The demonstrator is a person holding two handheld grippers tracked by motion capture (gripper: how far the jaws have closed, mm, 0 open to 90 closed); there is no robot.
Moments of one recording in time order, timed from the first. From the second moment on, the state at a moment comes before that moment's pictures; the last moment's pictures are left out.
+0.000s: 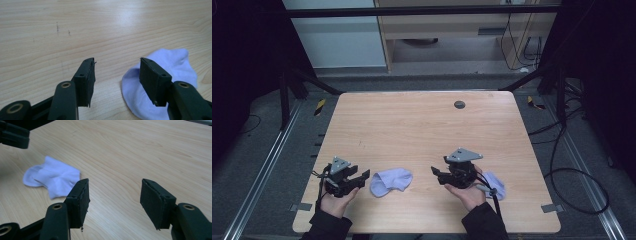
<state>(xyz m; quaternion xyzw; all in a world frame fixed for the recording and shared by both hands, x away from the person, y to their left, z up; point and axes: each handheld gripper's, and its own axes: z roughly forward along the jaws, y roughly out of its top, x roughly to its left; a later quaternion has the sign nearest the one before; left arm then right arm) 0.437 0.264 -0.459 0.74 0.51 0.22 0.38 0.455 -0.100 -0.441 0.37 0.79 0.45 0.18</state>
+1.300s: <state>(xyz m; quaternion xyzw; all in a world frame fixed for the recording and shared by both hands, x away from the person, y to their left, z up) 0.436 0.242 -0.492 0.80 0.48 0.16 0.33 0.459 0.013 -0.500 0.26 0.88 0.38 0.10</state>
